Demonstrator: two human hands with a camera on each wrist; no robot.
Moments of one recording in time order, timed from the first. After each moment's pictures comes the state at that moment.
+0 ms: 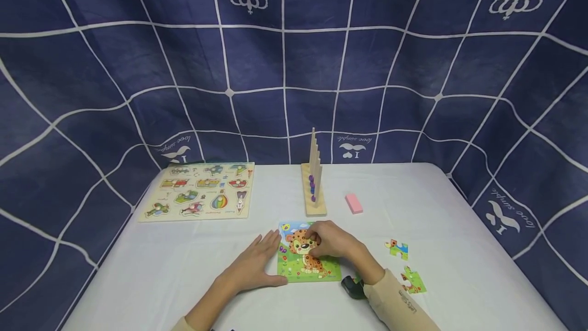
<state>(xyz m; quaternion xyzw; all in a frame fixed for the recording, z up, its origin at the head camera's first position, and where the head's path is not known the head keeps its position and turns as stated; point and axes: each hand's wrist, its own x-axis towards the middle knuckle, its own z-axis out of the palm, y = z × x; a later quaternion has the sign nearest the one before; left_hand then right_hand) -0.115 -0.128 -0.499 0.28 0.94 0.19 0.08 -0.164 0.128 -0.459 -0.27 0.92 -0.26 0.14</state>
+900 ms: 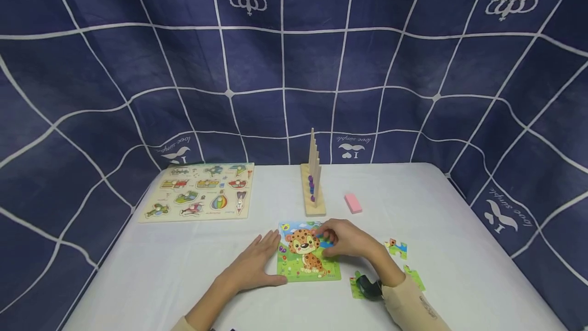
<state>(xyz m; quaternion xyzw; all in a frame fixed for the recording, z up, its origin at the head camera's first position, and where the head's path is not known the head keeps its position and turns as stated) -0.115 -0.128 -0.500 0.28 0.94 0.19 0.06 -0.154 0.166 -0.448 -0.28 0.89 -0.33 0.12</state>
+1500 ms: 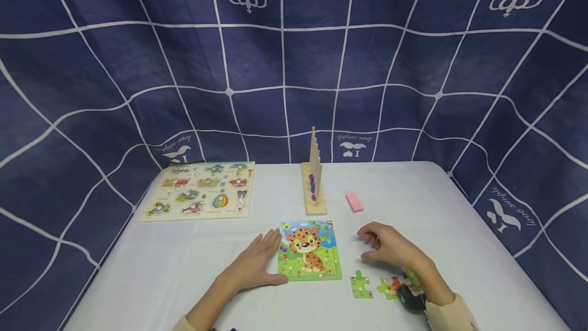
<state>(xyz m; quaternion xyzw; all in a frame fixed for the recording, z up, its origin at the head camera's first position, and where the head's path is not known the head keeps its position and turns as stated) -0.114 -0.126 -0.497 0.27 0.94 0.20 0.07 -0.126 0.248 -0.445 -0.18 0.93 -0.30 0.07</state>
